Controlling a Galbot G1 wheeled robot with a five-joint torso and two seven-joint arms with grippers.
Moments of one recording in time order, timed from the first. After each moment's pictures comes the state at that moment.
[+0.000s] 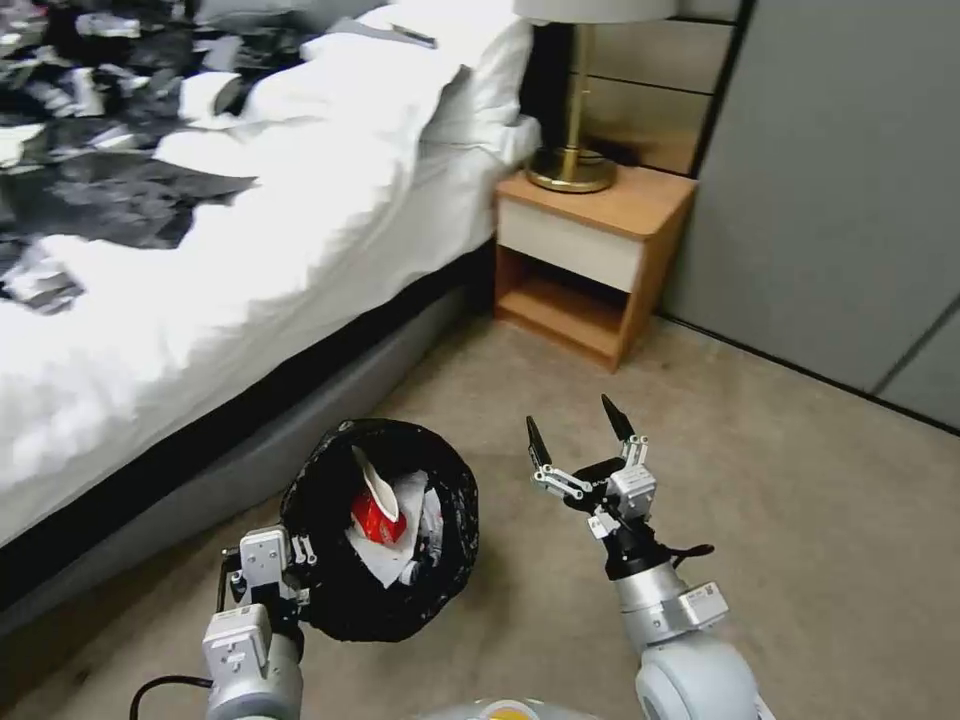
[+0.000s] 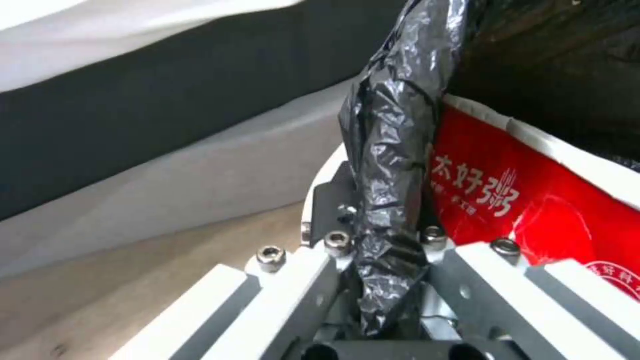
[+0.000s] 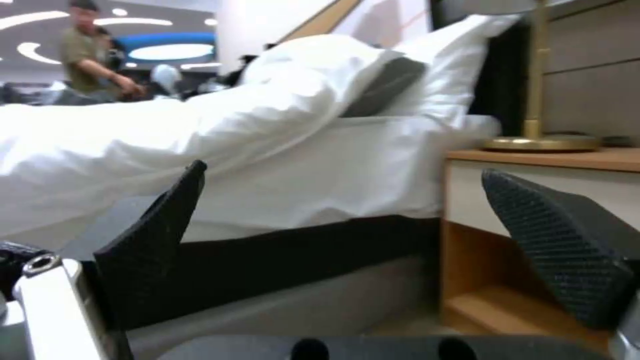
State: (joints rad) left arm 1.92 -1.47 -0.47 -2.37 -0.10 0.31 -0.39; right arm -1.56 1.30 0.23 2.07 0.13 0.37 0.01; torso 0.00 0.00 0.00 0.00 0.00
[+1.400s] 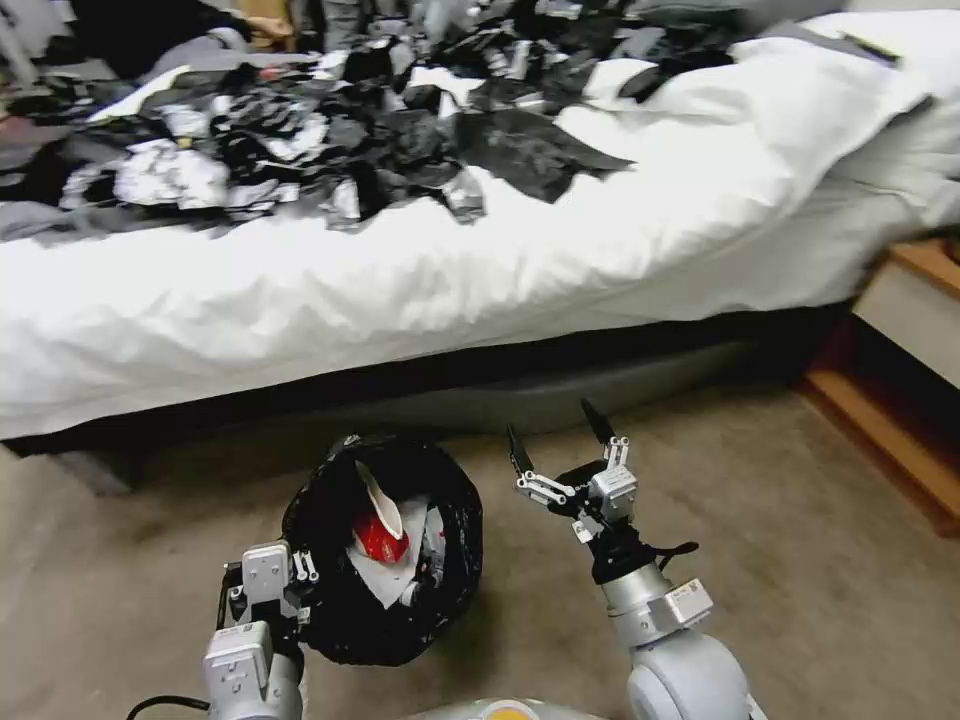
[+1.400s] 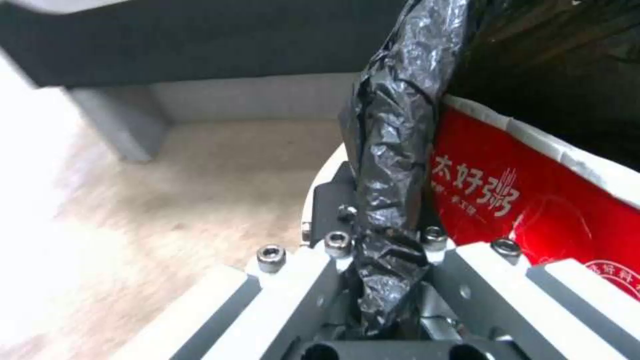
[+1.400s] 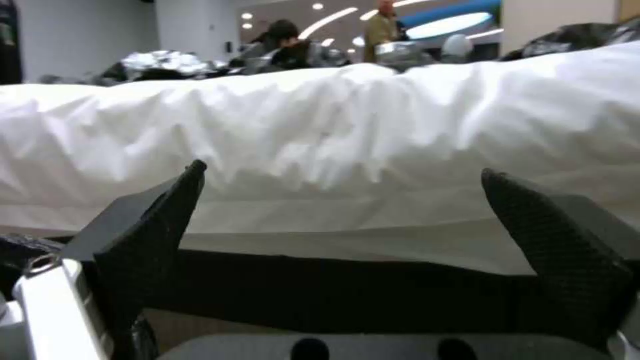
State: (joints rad) left arm 1.97 -1.47 -0.45 -2.41 -0.06 0.33 -0.39; right arm -1.55 1.30 0.20 2.07 0.12 0.33 -0.02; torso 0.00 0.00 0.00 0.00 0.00
